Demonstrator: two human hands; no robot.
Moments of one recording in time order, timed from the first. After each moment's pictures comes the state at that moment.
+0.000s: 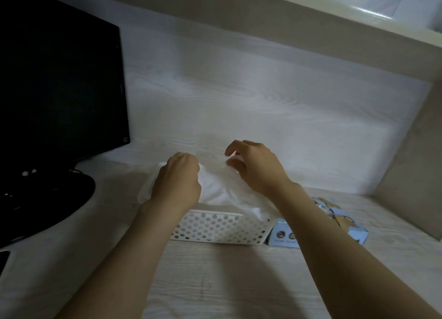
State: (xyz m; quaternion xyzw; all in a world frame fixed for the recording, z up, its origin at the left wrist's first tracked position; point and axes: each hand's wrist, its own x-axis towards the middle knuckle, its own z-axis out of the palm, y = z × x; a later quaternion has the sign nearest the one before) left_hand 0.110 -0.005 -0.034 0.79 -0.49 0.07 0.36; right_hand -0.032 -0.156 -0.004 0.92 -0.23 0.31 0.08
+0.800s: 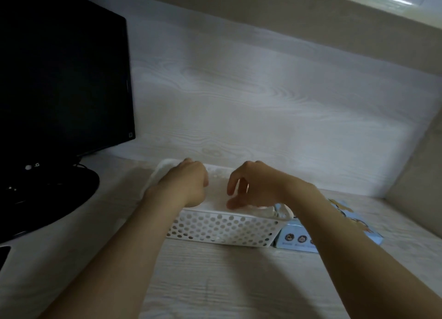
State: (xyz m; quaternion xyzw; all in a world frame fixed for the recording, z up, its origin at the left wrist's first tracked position) left_hand 0.124 -0.013 -0.024 0.82 -0.54 -0.07 0.18; right_hand -0.031 -0.147 -0.003 0.96 -0.28 0.00 -0.06
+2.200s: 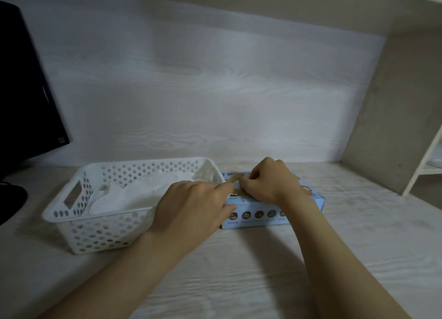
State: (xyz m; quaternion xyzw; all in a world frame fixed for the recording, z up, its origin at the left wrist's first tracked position) left_hand 0.003 -0.050 -0.084 0.56 -0.71 0.33 0.28; right_hand -0.161 -0.192 -0.057 0.83 -0.49 0.26 -0.08
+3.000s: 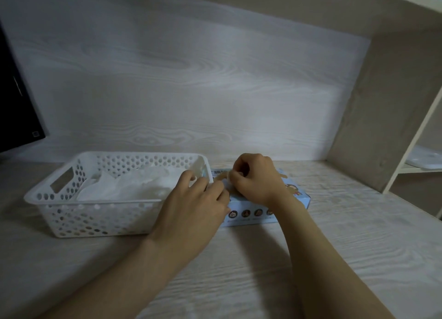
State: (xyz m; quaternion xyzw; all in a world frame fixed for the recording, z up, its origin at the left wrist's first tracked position) left_hand -0.017 -0.066 -0.102 0.53 -0.71 0.42 0.18; right_hand -0.166 -0.202 -0.068 0.85 -0.38 0.35 -0.12
